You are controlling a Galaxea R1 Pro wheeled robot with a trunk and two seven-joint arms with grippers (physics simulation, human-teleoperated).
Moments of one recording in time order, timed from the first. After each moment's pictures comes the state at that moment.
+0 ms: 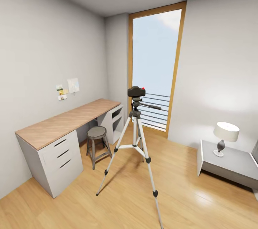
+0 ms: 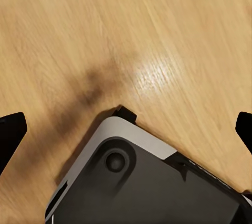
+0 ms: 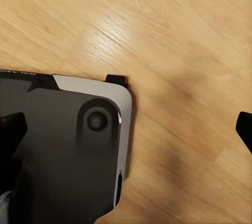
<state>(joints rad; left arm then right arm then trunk) -0.27 0.06 -0.21 -0.01 0.77 -0.04 0.15 -0.22 -0.15 0.02 0.03 0.06 -0.03 0.21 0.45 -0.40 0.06</state>
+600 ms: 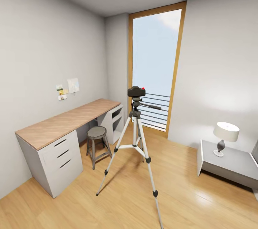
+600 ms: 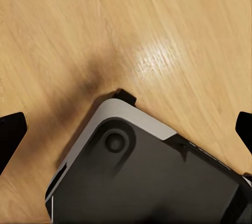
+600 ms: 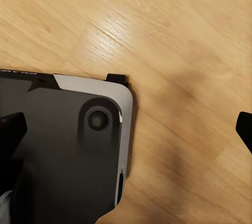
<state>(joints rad) -0.25 0.04 -0.21 0.00 0.77 -0.03 0.14 -0.22 -0.15 0.02 0.03 0.06 -0.03 0.21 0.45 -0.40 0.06</state>
